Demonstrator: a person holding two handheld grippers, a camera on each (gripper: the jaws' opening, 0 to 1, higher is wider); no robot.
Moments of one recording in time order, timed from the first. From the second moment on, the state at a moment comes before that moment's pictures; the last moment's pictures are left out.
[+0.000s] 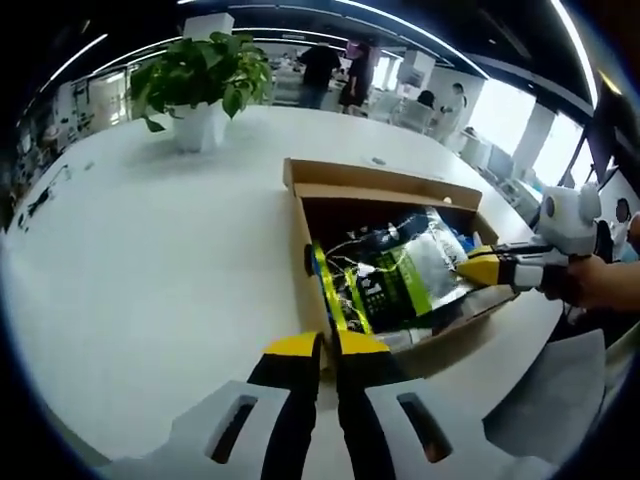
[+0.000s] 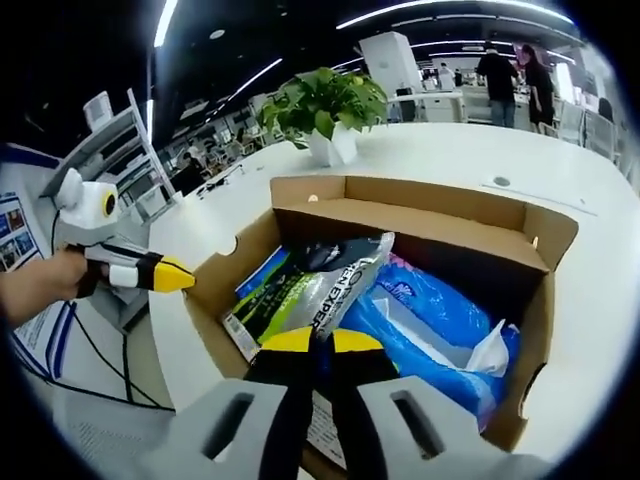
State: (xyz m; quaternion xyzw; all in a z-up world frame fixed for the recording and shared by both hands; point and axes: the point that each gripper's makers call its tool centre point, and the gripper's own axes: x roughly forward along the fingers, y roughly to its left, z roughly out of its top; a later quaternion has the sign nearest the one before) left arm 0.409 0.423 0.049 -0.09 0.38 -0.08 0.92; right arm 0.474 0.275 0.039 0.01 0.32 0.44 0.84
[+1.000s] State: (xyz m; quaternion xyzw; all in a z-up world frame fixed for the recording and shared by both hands) left arm 0.442 0.389 0.074 -0.01 0.34 -0.13 0.93; right arm 0.479 0.227 0.052 -0.08 0.27 0.41 0.86
